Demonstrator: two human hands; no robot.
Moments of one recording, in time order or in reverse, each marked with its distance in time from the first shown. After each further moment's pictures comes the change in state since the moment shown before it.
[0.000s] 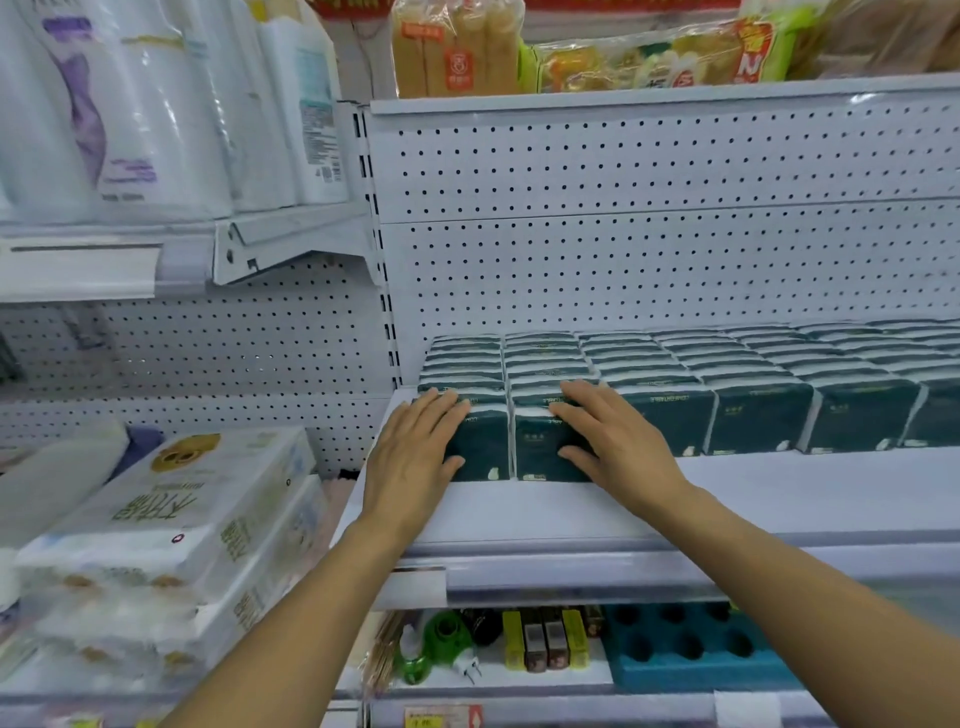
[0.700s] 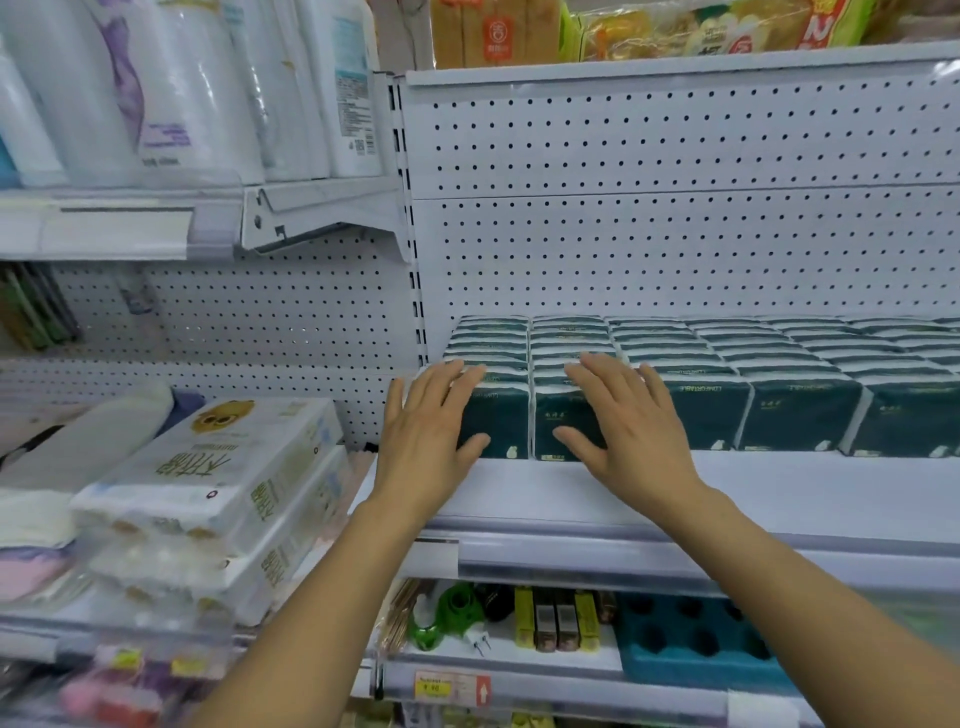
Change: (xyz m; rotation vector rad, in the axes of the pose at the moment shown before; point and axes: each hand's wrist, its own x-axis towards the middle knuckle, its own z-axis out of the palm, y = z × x) left_hand -0.004 0.016 -0.026 -0.043 -0.049 -0.125; right_hand 0.004 -0.025 -0.010 0.001 0.043 0.079
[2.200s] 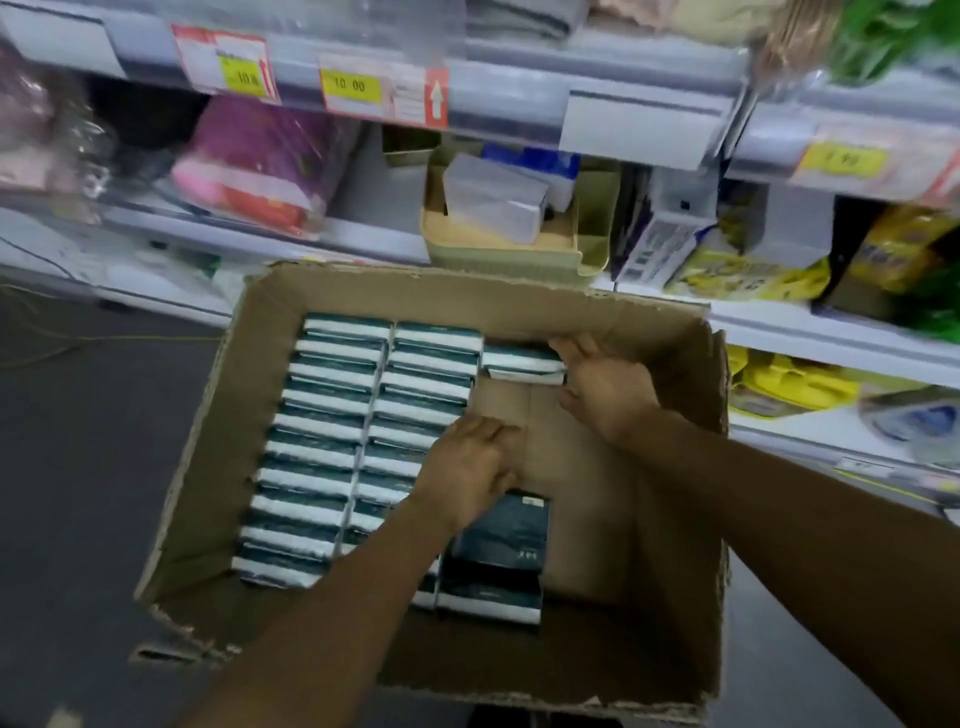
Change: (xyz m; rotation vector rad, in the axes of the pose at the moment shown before) left_hand -0.560 -0.194 0.153 -0.202 -1.002 -0.203; right_hand -0.358 -0.329 0.324 0.182 -1.207 0.108
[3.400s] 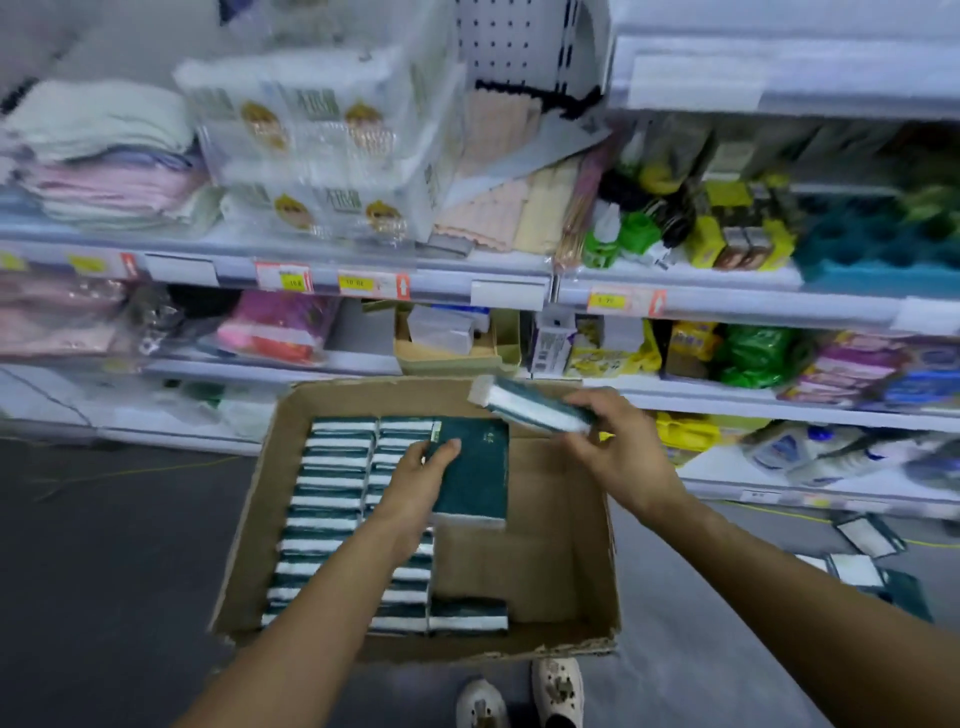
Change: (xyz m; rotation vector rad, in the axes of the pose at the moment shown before) left_hand -0.067 0.077 -0.140 -1.433 0.145 -0.607; right_hand -0.183 -0.015 -0.123 0.782 0.594 0.005
